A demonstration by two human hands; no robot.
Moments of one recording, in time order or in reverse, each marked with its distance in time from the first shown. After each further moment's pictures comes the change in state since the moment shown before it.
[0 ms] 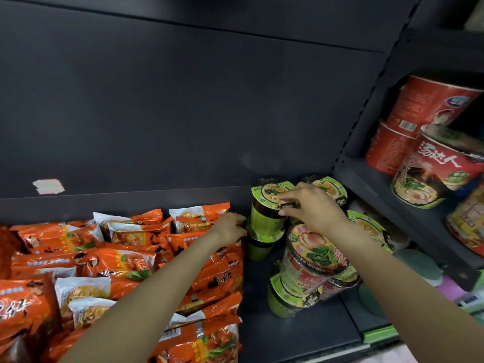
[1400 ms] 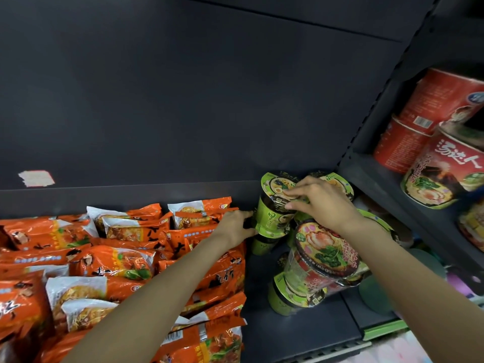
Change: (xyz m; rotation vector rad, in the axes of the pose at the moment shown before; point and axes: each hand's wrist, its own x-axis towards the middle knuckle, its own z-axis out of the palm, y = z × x) left_hand 0.012 -0.011 0.016 0.042 0.091 0.137; right_hand 0.007 0.006 -0.001 -0.071 -0.019 -0.041
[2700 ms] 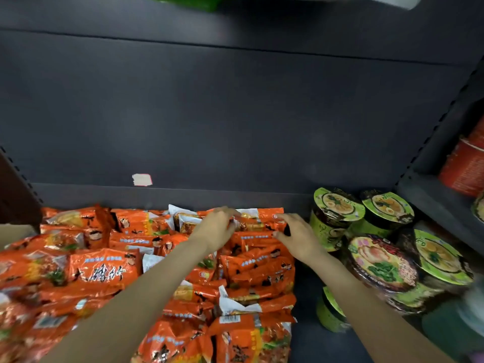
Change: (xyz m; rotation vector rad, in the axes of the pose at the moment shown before) left_hand -0.112 -0.042 -0.108 0.287 0.252 -0.047; right_hand 0.003 -0.112 0.072 0.398 -0.071 0.011
